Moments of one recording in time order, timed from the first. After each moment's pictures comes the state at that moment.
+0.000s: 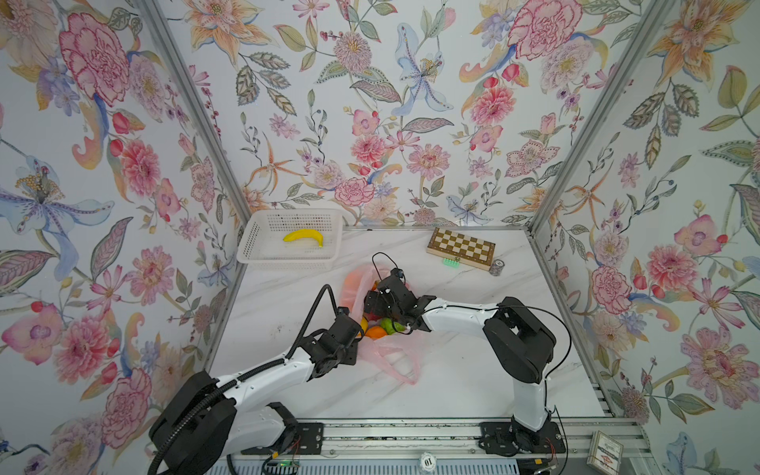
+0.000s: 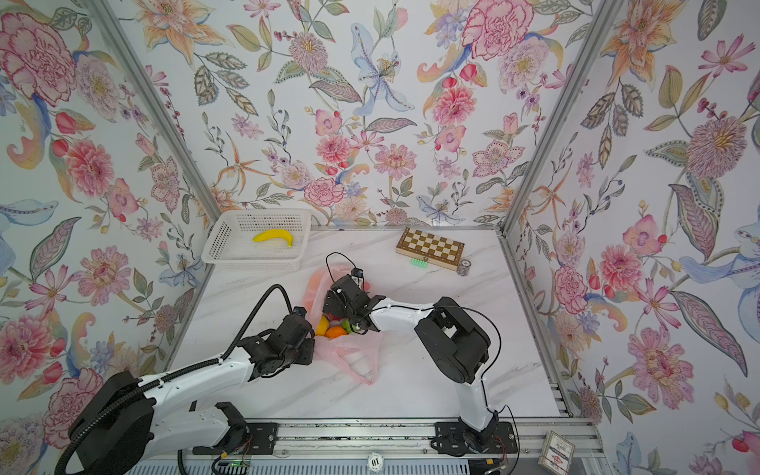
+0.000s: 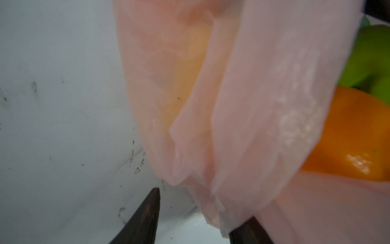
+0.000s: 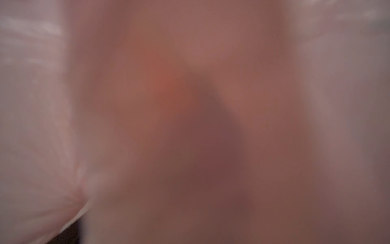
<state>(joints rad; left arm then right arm) -0.73 1.21 0.55 -0.40 -0.22 -0.50 0.88 1.99 1.27 -0.05 0.15 0.88</state>
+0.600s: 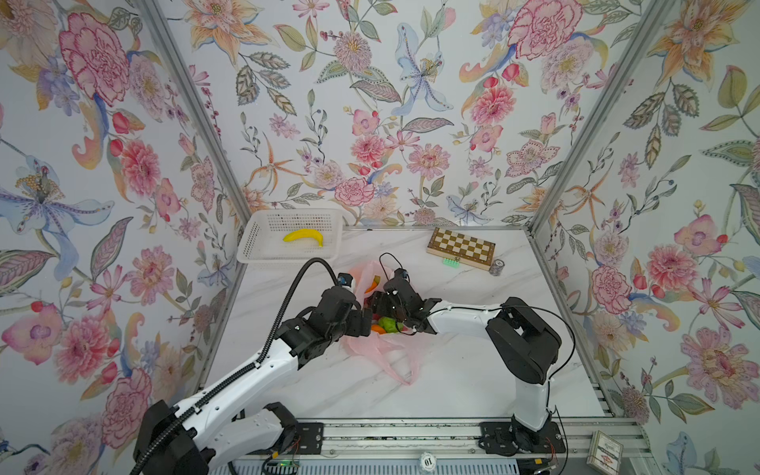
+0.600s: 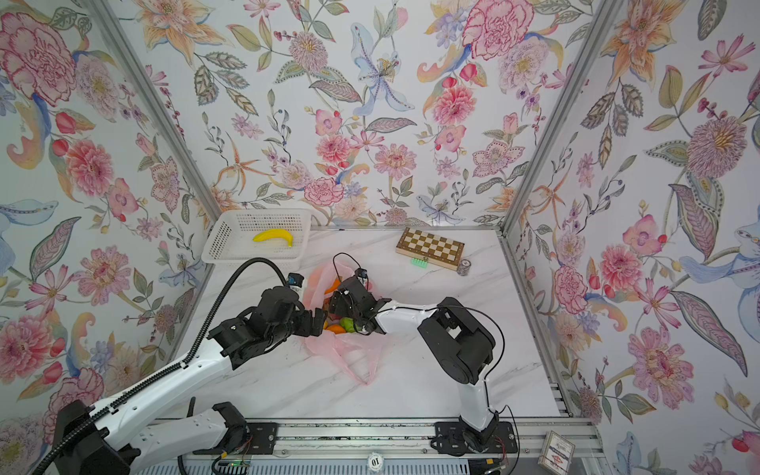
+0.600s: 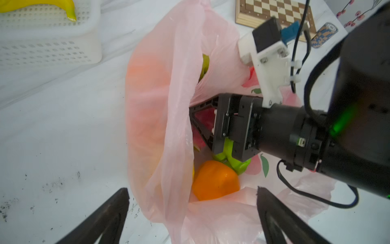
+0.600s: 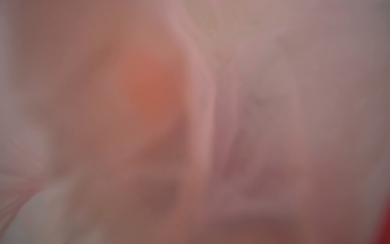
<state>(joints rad) -0.68 1.09 0.86 -0.51 -0.20 -0.40 0.86 1.93 1.16 0.05 0.11 0.86</state>
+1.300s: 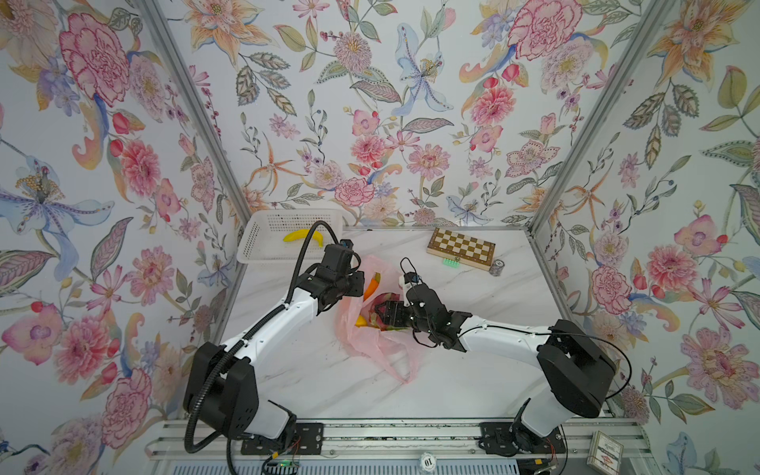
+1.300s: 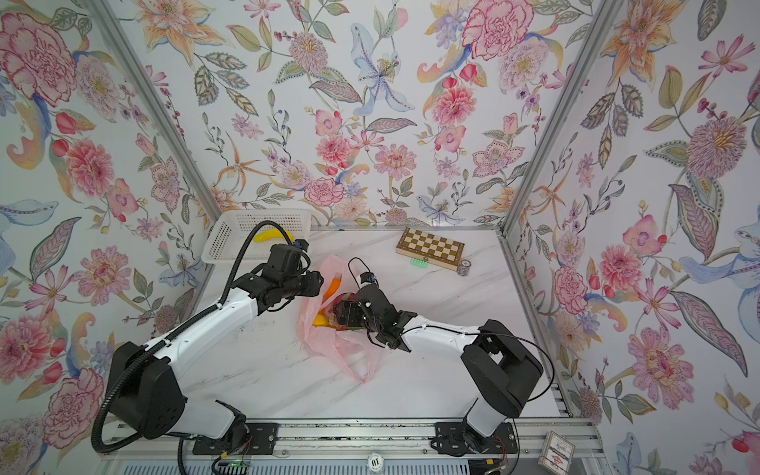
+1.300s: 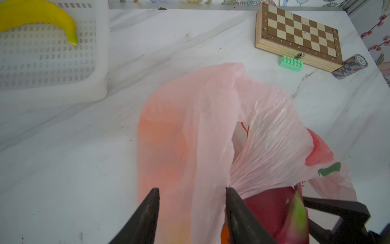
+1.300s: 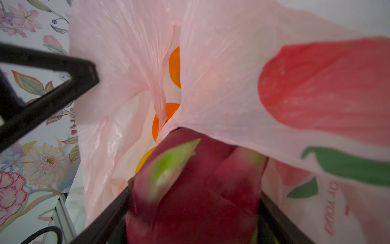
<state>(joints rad) -0.46 1.49 1.17 -0.48 -0.04 -0.29 0.87 1.59 0.89 0.14 -0.01 0.73</state>
